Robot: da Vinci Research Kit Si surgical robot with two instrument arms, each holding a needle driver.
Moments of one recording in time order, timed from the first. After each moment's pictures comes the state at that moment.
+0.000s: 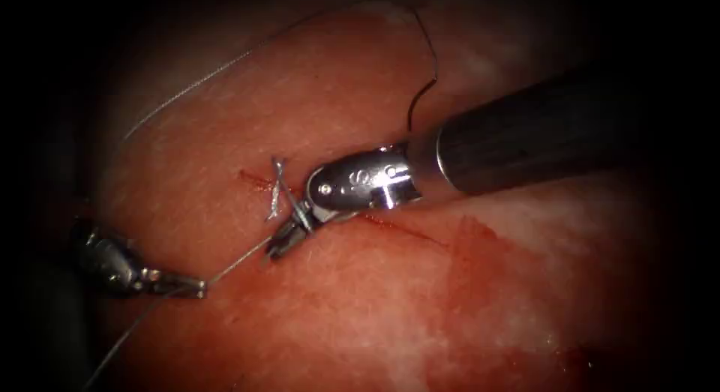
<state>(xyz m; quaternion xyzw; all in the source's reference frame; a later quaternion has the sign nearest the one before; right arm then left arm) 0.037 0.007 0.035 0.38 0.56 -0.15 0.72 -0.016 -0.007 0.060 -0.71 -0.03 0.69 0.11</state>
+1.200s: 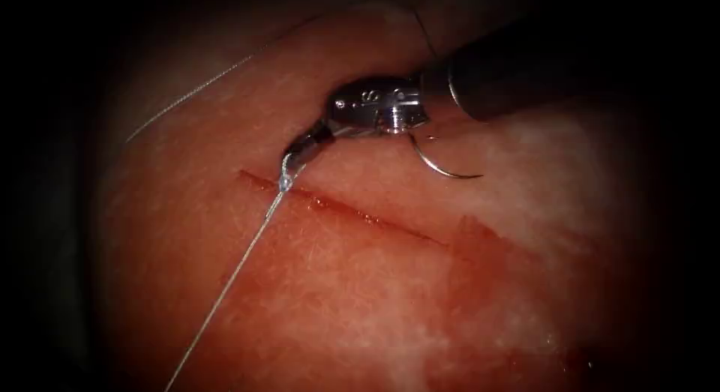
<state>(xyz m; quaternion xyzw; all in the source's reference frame) 0.036 0.015 0.040 0.33 0.49 -0.12 0.80 -0.013 -0.020 0.056 -0.70 -0.07 0.70 0.10</state>
